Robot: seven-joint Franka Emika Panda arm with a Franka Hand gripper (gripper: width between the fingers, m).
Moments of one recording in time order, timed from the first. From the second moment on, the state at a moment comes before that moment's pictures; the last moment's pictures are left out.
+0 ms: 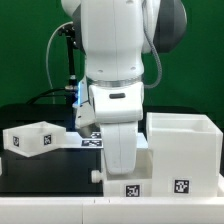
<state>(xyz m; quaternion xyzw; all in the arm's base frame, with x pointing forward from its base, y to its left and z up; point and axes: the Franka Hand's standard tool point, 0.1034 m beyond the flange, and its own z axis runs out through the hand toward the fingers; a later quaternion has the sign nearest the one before) 0.546 -0.002 0.024 -0.73 -0.68 0.03 0.09</state>
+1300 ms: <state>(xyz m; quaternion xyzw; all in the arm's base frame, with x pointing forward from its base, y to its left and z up) 0.550 -0.001 0.019 -0.75 -0.66 0.02 0.07</state>
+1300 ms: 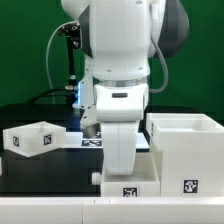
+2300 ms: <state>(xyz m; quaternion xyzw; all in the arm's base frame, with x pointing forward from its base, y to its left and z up) 0.551 -0.001 0.018 -0.77 -0.63 0.01 0.06</state>
